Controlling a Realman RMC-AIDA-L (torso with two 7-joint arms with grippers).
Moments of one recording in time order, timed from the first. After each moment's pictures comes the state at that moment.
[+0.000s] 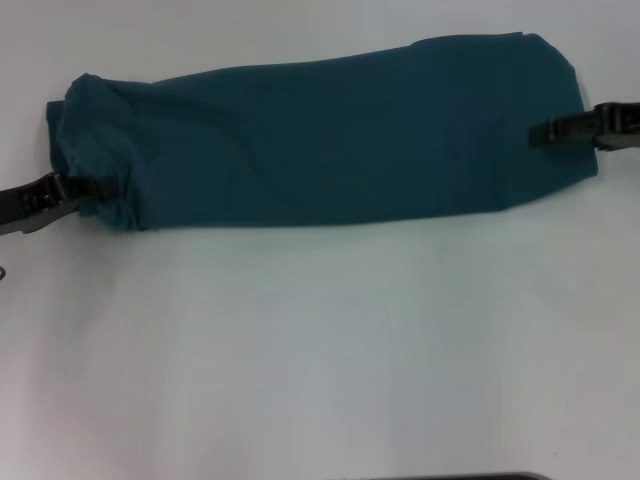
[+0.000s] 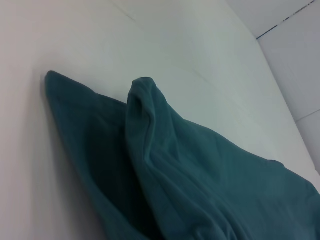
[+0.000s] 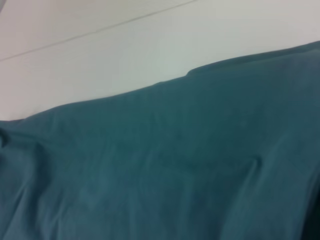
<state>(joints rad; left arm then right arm) -0.39 -2.09 -2.56 -0.75 -1.00 1.37 -2.22 0.61 1.94 -0.66 -0.77 -2.41 -1.44 2.37</state>
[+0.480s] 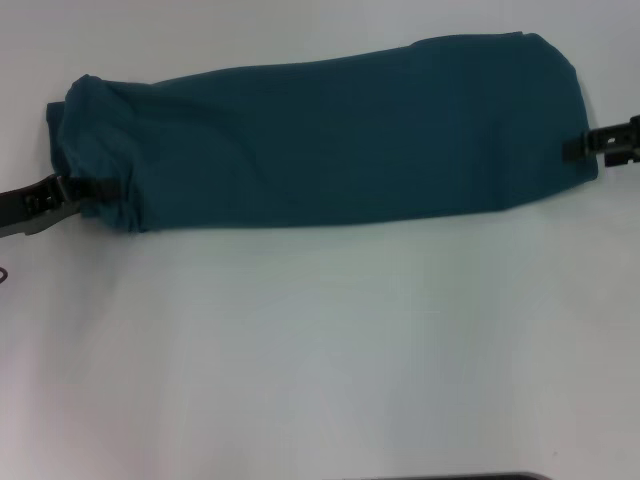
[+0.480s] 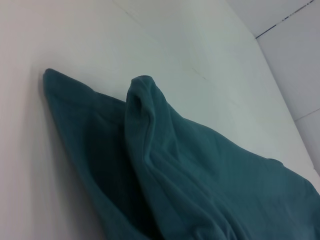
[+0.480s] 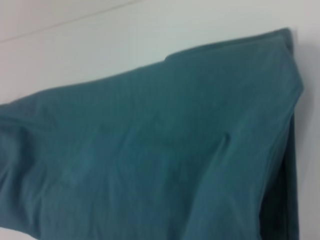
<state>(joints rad) -0.39 -2.10 -2.56 -0.75 -1.00 1.37 -2.22 0.57 1.91 -0.67 -0.82 -2.43 -1.51 2.38</state>
